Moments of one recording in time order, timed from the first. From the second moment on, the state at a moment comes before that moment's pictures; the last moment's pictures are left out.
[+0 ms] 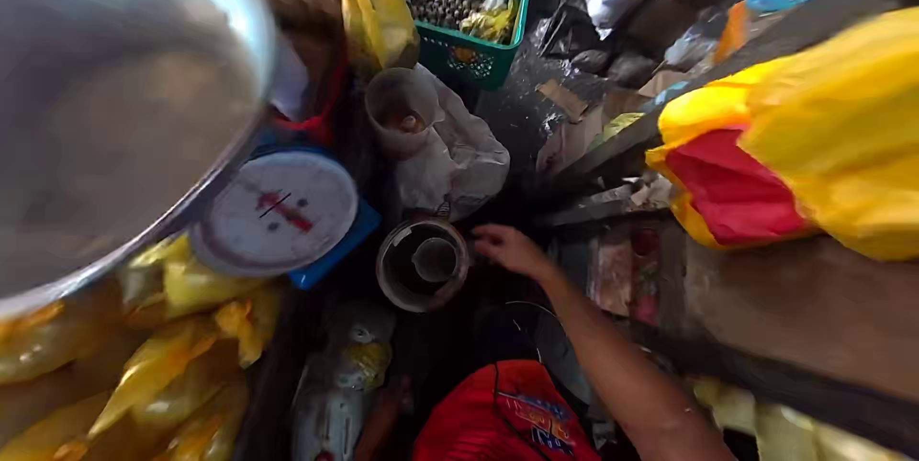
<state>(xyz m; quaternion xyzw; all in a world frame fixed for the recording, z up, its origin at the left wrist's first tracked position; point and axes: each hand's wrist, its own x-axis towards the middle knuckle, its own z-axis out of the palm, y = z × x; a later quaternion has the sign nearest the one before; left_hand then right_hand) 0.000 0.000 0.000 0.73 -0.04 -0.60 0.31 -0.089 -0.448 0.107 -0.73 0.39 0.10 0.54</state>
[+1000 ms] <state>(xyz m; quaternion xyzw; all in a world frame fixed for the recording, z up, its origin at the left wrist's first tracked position) 0.084 -0.542 -0.033 0.84 -0.16 -0.49 0.15 0.117 -0.780 -0.081 -0.85 0.26 0.16 0.43</state>
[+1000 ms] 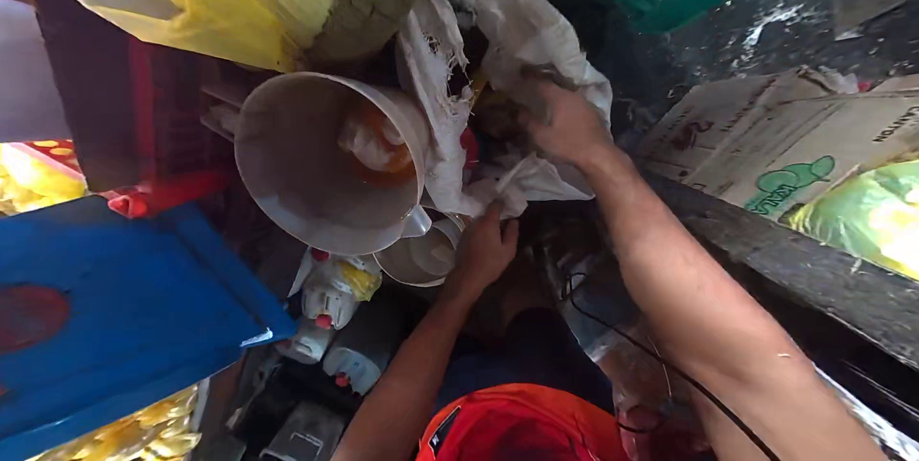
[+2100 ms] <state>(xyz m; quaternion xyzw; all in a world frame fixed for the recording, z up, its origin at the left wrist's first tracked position) 0.091 -0.462 -0.020 0.85 -0.05 -0.49 0.18 0.089 -0.781 -0.060 -0.86 0.33 0.34 0.17</state>
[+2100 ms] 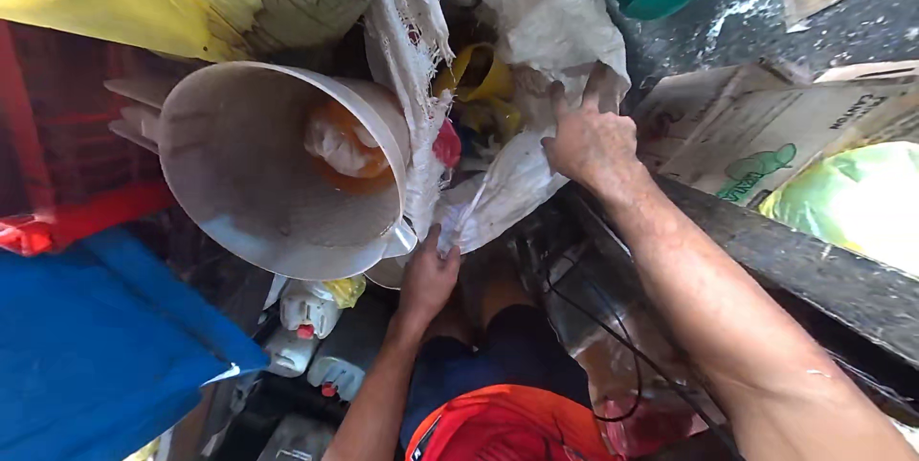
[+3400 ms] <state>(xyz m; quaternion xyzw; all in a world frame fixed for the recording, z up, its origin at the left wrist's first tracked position) 0.083 -0.464 -0.012 0.85 -0.01 -0.48 0.20 0.082 -0.711 -0.046 -0.85 0.18 0.32 0.38</state>
